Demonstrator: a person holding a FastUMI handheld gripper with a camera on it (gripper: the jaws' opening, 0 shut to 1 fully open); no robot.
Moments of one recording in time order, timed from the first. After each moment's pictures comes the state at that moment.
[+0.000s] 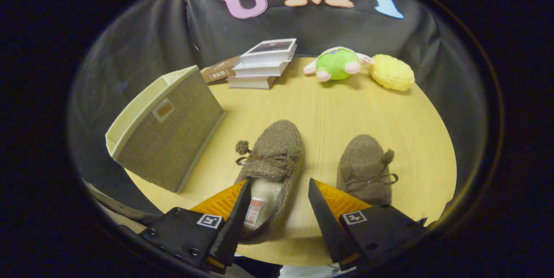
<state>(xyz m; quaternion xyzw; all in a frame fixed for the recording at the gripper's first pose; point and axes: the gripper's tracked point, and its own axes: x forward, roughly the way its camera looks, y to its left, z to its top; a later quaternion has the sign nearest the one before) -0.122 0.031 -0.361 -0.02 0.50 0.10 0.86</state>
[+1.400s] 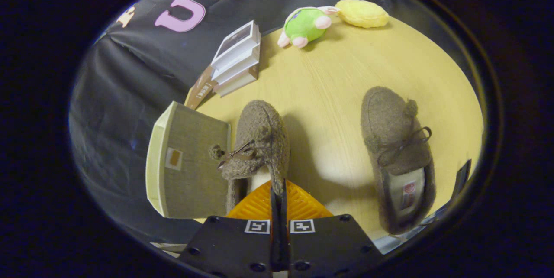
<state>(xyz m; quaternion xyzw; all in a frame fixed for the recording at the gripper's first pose) -0.112 0.067 -0.339 0.21 0.58 0.03 0.78</state>
